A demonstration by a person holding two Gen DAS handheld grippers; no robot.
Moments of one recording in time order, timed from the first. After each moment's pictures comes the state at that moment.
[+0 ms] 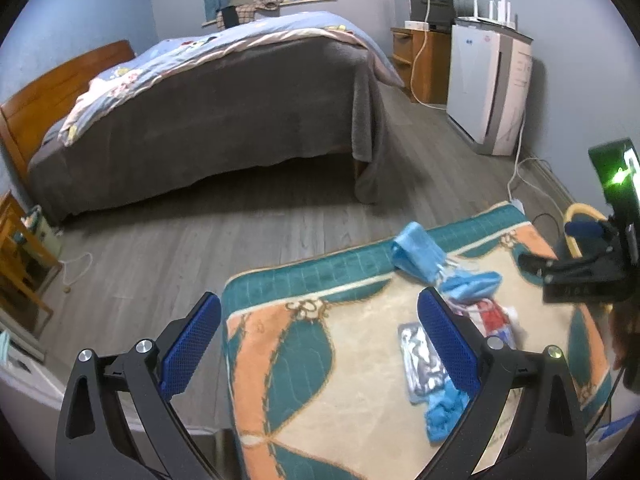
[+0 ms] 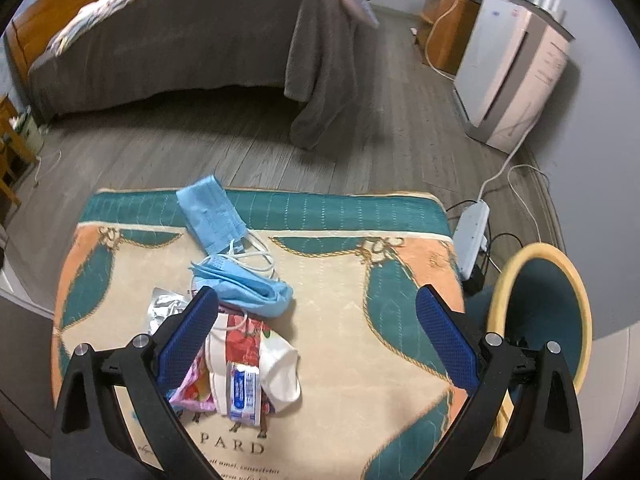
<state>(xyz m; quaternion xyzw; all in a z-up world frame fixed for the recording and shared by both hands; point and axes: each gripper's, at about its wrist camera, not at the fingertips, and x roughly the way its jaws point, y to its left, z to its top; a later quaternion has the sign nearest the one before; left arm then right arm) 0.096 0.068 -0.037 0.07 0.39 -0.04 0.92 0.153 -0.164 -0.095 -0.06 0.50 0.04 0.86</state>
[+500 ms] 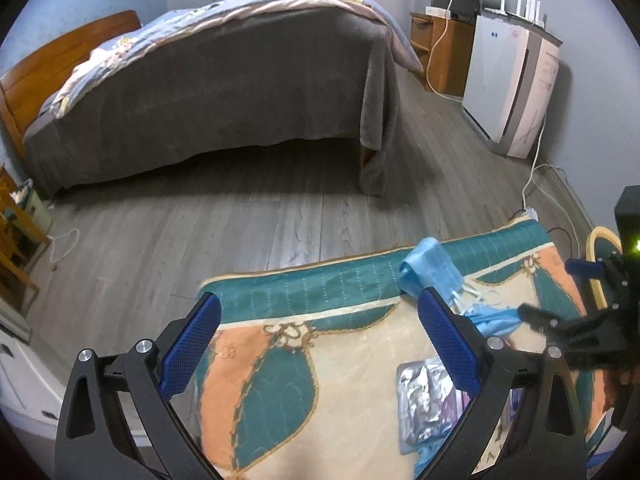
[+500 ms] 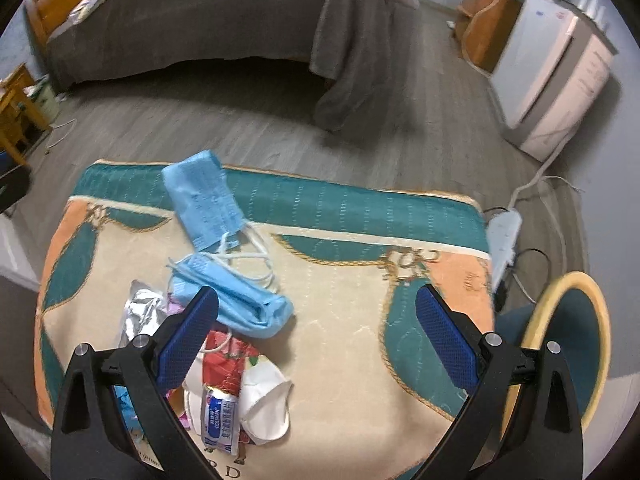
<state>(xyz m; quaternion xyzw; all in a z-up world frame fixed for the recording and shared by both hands) 0.159 0.055 -0.071 0.04 0.43 -0.03 0.90 0.183 -0.164 -0.132 -0.08 0.52 0.11 0.84</state>
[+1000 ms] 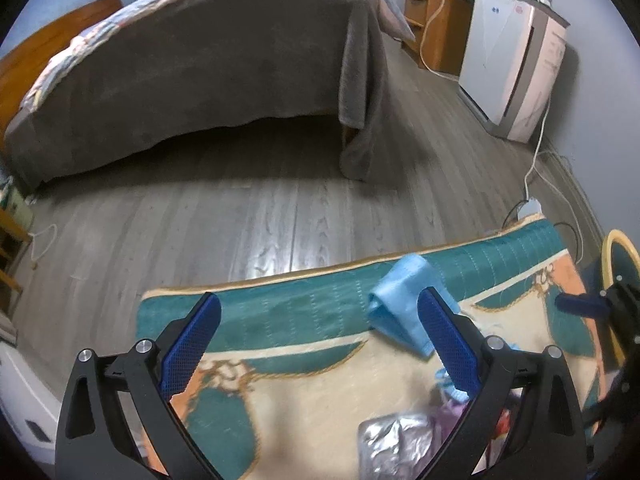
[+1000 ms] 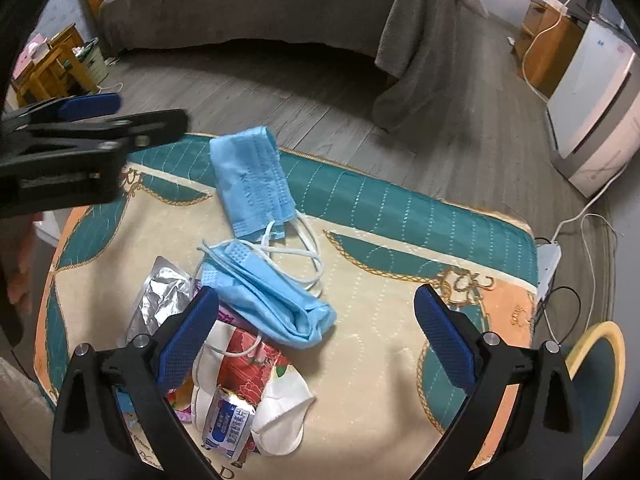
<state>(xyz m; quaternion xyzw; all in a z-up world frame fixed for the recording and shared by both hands) 0.221 0.010 -0.118 0.04 0.47 -0.04 0.88 0.193 -0.146 -0.148 -0.11 0.53 0.19 0.82</state>
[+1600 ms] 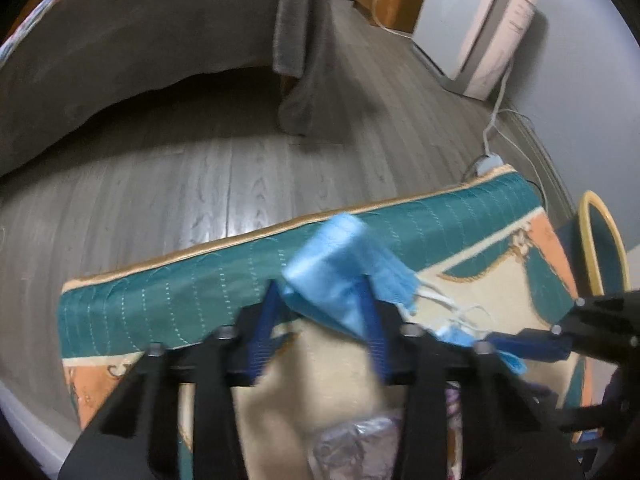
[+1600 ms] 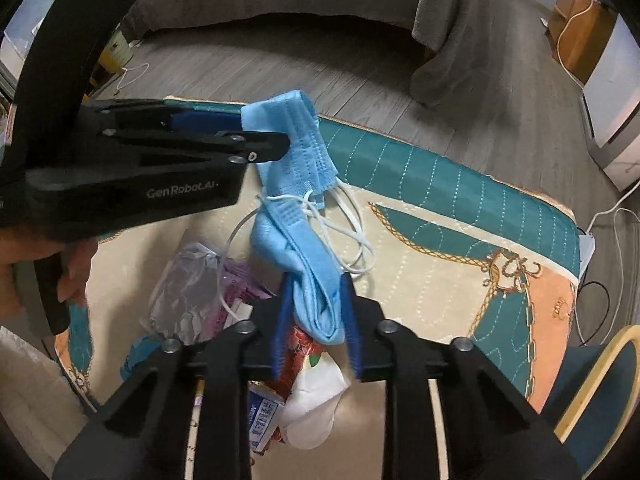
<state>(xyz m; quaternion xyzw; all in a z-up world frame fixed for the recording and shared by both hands) 0.231 -0.014 -0.157 0.03 0.53 -0.14 0.84 0.182 -0.139 -0.151 -0.09 0.57 0.24 0.79</state>
